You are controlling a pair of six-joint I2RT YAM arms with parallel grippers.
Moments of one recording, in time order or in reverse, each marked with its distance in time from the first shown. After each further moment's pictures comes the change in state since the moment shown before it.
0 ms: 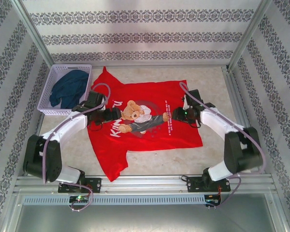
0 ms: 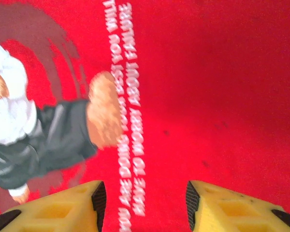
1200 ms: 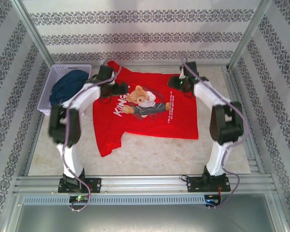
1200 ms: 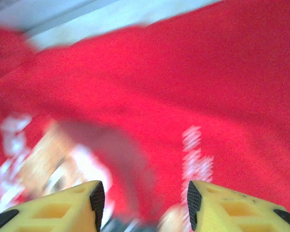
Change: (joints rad) left arm 0.021 0.373 0.524 -0.031 -0.083 0.098; right arm -0.017 0.308 0.481 0.092 0.004 -0.003
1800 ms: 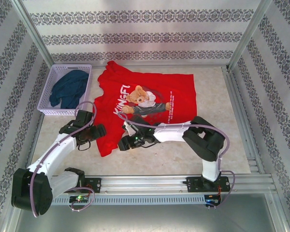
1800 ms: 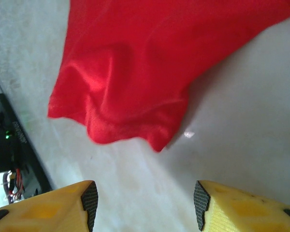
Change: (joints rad) left arm 0.040 -0.760 -0.820 -0.142 -0.149 -0.176; right arm 0.723 0.043 -0.391 0.315 -0.272 0.193
